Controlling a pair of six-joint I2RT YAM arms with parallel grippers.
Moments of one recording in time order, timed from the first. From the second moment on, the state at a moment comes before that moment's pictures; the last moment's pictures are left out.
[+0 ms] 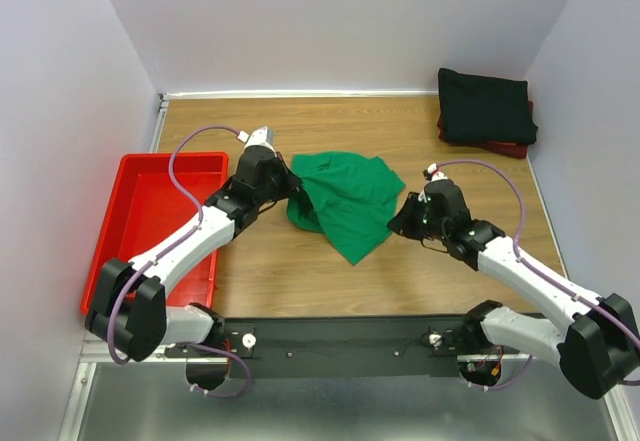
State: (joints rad) left arm -0.50 1.30 0.85 -0.05 -0.02 -0.72; right arm 0.52 1.05 0.60 -0.24 -0.07 0.67
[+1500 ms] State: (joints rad) left arm -0.47 1.29 0.94 -0.11 0.15 -0.61; right arm 1.03 1.71 1.15 -0.05 0.52 0.40
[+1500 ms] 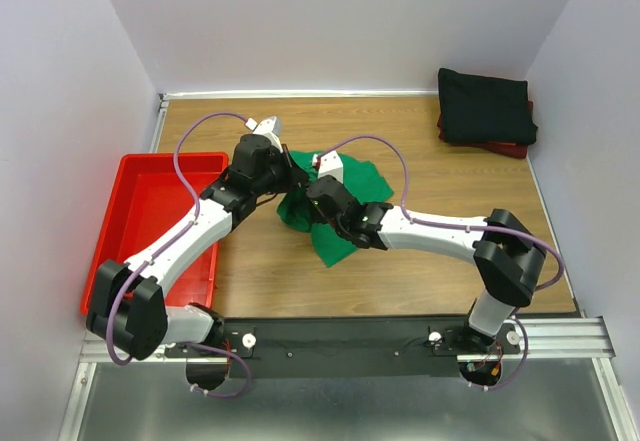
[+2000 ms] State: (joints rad) left arm -0.48 1.37 1.02 -0.11 0.15 -0.62; right arm 1.03 1.65 1.19 -0.11 0.68 0.35
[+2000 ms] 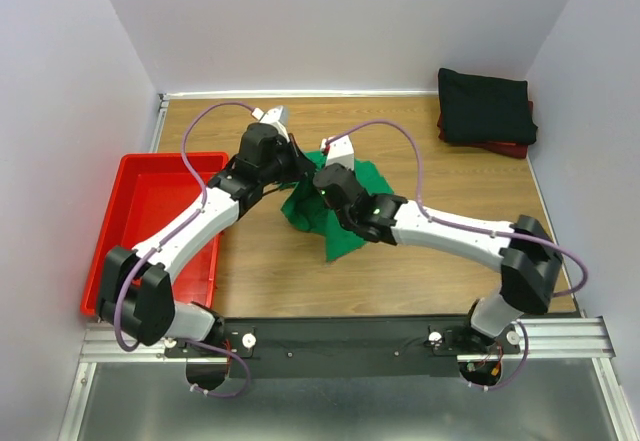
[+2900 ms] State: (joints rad) left arm -0.49 1.23 1.67 -0.13 -0.13 -0.48; right arm 1.03 1.66 2.13 -0.44 0.32 0.15
